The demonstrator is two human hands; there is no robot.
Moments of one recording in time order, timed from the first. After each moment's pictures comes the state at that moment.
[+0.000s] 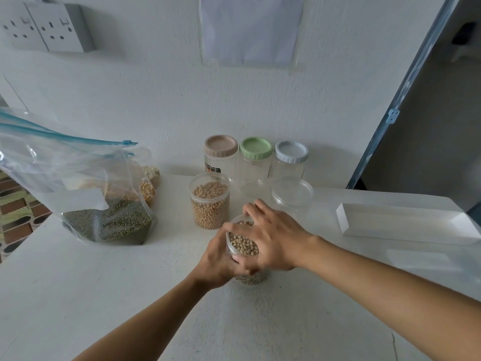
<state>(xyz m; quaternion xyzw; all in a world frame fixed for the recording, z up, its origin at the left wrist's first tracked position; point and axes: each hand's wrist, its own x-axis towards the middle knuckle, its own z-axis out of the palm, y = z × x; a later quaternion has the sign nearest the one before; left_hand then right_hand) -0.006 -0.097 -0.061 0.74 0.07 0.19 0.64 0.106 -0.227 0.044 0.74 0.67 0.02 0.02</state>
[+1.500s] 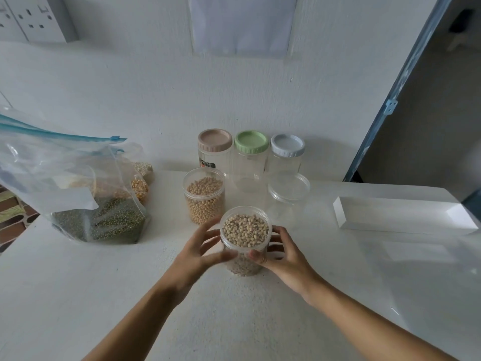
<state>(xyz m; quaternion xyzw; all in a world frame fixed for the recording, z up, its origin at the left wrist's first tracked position) -0.052 -0.088 -0.031 0.69 0.22 0.08 0.69 0.093 -0.274 -0.033 0.73 0.29 -0.31 -0.53</state>
